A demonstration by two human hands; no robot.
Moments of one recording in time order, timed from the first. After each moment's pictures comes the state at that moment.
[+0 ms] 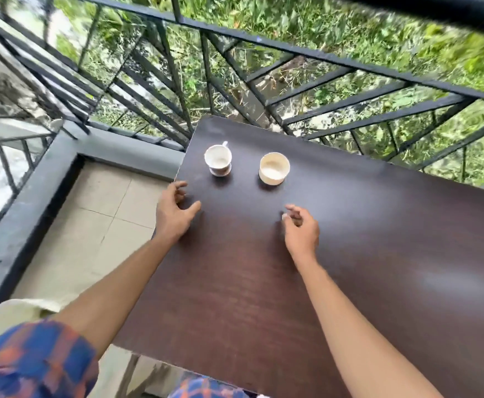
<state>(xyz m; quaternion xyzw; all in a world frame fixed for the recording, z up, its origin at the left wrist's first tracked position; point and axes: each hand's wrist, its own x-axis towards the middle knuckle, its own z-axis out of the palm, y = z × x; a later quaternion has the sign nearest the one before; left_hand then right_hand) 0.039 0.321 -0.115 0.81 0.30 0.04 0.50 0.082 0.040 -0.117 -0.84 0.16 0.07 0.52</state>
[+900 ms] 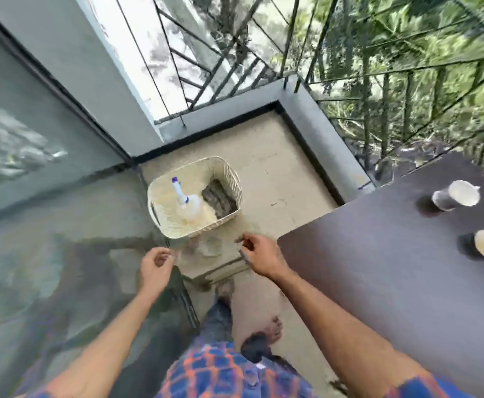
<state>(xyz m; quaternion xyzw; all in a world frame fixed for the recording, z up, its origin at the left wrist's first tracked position) -0.502 0.370 -0.147 0.52 0.72 0.17 0.43 -0.237 0.301 -0.110 -0.76 -0.45 0.44 0.16</state>
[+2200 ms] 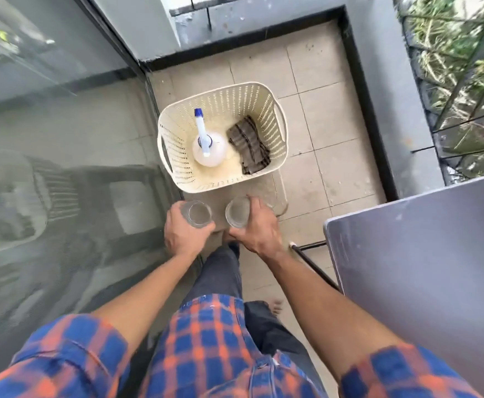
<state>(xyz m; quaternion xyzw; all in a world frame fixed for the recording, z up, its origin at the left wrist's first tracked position) -0.491 0.361 -0.249 0.47 0.81 0.10 0.34 -0.308 0.344 -0.226 -0.76 -0.51 0.40 0.06</state>
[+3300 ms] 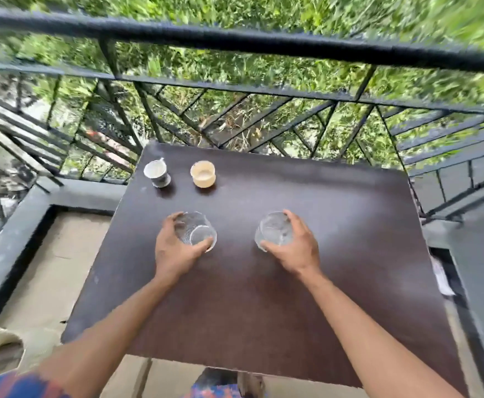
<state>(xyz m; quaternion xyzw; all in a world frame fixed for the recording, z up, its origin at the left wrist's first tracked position) -0.053 0.132 -0.054 0.85 0.24 0.09 0.46 -0.004 -0.141 -0.036 -0.92 0.03 0.05 0.39</state>
